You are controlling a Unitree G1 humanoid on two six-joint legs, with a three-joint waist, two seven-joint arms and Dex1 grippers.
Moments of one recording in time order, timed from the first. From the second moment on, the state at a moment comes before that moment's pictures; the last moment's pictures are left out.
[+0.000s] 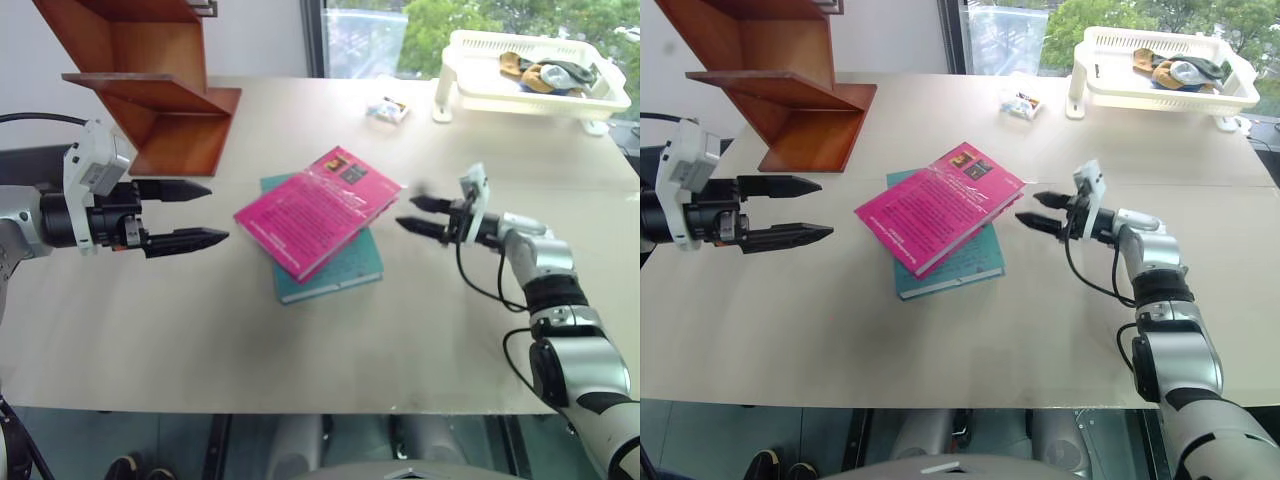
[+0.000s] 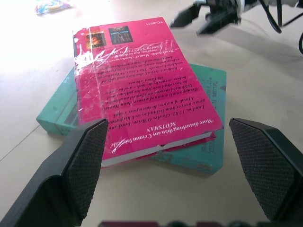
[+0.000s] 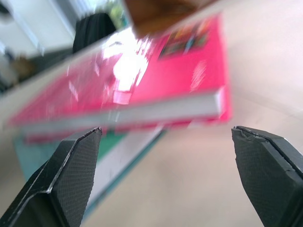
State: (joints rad) left arm -0.38 1.17 0.31 -0.10 -0.65 0.69 -1.28; right arm -0.84 -0.35 -0.13 0.68 0.39 0.40 1.13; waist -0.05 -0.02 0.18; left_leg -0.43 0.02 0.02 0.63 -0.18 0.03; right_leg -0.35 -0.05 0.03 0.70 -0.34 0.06
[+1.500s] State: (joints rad) left arm -0.90 0.95 0.08 0.79 -0.39 0.43 -1.30; right arm -0.53 -0.55 -0.09 0.02 0.53 0.56 1.19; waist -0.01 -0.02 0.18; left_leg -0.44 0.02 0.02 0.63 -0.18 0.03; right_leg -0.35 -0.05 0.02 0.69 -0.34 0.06
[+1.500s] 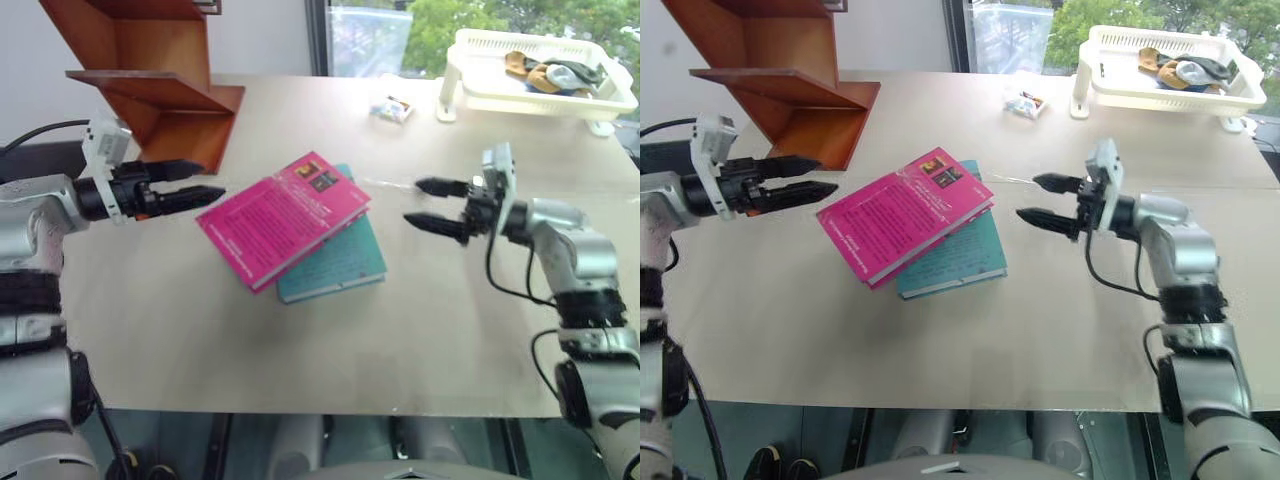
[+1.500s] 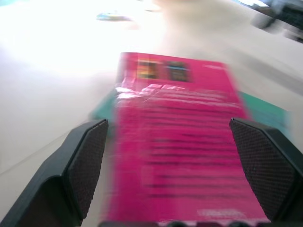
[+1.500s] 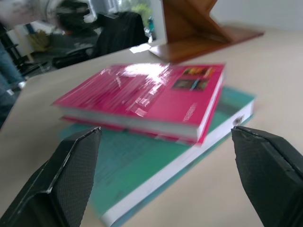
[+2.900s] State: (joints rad) left arm -0.35 0.68 0.42 0.32 -0.62 1.20 -1.32; right arm 0.03 -0.82 -0.54 -0.37 0.93 0.64 1.18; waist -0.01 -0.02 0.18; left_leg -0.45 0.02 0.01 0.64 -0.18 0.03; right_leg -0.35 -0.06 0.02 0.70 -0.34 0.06
